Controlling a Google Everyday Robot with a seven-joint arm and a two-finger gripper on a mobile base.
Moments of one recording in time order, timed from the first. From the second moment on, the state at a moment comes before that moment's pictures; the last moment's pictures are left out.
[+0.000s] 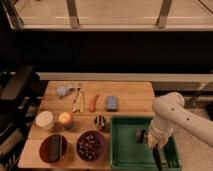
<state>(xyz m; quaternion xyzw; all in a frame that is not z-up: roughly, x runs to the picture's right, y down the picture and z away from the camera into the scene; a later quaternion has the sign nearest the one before) 0.253 0.289 0.695 -0.31 -0.35 -0.63 0.62</state>
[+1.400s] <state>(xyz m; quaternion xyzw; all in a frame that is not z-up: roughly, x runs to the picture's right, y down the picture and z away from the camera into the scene) 0.249 0.253 0.703 -0.33 -0.32 -0.66 0.59</state>
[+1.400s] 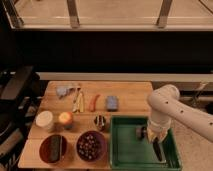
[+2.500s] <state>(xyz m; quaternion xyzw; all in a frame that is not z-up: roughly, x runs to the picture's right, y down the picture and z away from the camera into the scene) 0.225 0.305 0.671 -0.32 -0.37 -0.63 0.61</state>
